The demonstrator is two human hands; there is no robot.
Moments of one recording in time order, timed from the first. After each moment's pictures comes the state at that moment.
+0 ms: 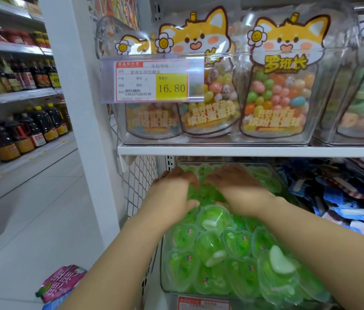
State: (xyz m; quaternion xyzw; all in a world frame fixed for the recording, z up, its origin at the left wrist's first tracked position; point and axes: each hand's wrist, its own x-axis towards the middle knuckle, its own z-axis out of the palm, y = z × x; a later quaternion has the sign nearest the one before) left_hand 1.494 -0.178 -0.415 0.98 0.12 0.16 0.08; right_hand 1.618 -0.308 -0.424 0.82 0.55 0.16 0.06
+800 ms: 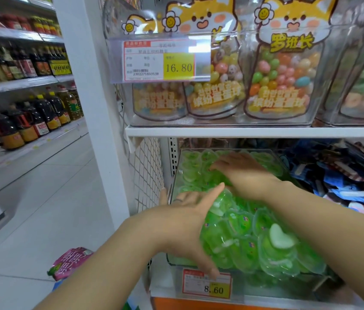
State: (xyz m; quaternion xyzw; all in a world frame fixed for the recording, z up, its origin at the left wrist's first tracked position) left_hand 1.439 -0.212 -0.413 0.98 0.03 -0.15 0.10; right_hand 1.616 -0.315 -0.426 0.83 0.54 0.14 0.05
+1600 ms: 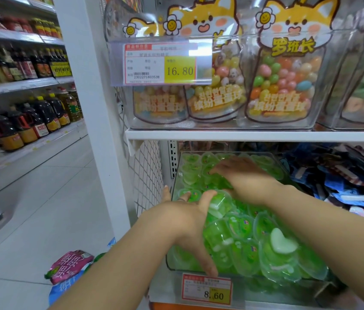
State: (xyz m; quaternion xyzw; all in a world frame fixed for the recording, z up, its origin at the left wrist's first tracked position) left_hand 1.460 -0.219 -0.407 0.97 0.09 -0.22 0.04; right_hand 1.616 -0.315 -0.426 0.84 0.54 0.11 0.04
